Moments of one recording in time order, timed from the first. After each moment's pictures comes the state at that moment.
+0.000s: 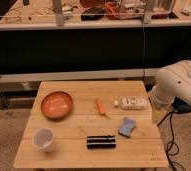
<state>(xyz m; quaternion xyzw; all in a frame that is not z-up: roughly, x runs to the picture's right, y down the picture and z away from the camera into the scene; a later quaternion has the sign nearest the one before) 0.284 0.106 0.684 -0.28 0.02 0.02 0.96</state>
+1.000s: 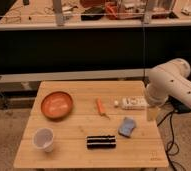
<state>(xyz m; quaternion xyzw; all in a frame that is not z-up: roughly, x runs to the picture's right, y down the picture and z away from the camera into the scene) 0.245 0.093 0.693 -0.27 0.01 -0.01 0.96</state>
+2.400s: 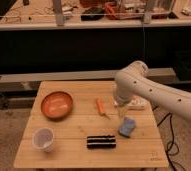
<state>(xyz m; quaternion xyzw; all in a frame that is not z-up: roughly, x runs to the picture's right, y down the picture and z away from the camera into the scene) 0.120 0.095 0.750 -0.26 -0.08 -0.11 0.96</state>
